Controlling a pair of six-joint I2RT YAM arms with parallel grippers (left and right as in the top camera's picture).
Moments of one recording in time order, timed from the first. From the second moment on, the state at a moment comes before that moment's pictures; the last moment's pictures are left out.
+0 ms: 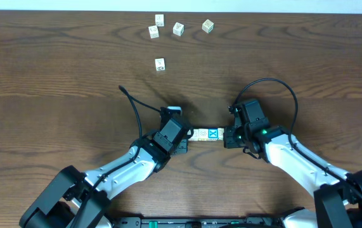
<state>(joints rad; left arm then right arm) -0.72 1.56 0.65 -0.08 -0.14 -0.62 0.40 1.50 0.69 -0.32 -0.15 0.35</state>
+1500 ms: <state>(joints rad) -0.72 1.51 0.65 -0.08 -0.14 -0.62 0.40 1.37 0.69 -0.35 -0.12 0.35</state>
